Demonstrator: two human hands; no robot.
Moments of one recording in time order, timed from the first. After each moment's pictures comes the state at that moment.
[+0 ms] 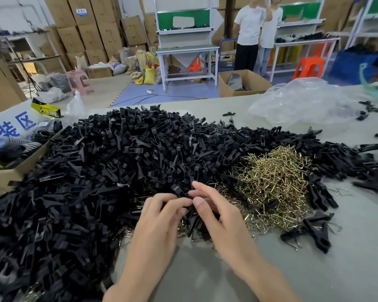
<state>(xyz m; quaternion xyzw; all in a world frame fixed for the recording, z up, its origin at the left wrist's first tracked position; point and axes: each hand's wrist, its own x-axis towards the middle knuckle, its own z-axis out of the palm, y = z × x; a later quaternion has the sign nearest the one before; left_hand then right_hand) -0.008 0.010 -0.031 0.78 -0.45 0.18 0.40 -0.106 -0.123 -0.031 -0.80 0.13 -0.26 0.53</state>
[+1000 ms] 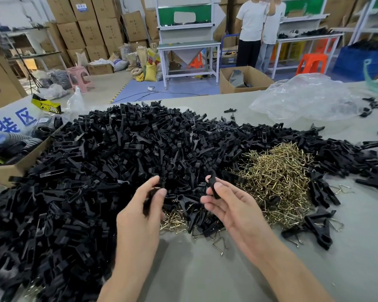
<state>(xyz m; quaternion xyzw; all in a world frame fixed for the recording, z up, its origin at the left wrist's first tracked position) -0.002 0.018 -0.022 0.78 -0.25 0.07 0.57 -0.104 -0.140 -0.014 -0.43 0.18 -0.23 0.86</state>
